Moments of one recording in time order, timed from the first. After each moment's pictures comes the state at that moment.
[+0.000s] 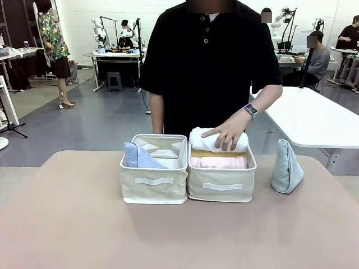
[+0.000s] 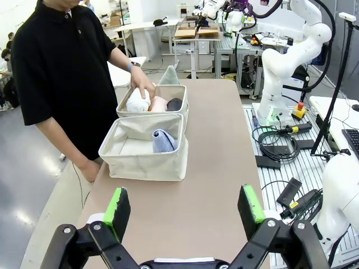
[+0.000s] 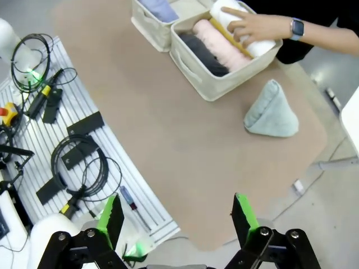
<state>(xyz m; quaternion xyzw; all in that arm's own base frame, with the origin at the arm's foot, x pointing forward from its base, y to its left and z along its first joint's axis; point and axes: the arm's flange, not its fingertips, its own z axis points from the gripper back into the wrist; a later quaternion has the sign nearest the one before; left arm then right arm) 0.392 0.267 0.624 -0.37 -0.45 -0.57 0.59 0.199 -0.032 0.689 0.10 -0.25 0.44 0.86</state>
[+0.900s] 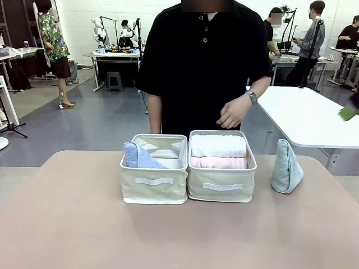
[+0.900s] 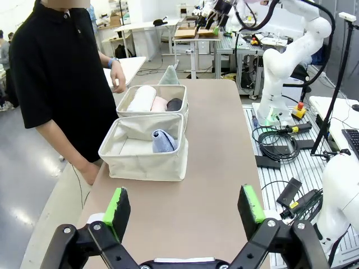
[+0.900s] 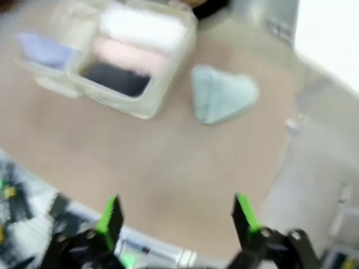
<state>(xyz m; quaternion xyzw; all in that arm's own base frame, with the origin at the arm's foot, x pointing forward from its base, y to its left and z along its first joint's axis) 0.392 0.267 0.624 -0.37 -0.45 -0.57 0.59 0.300 0.022 0.626 0.03 -0.24 0.16 0.96</state>
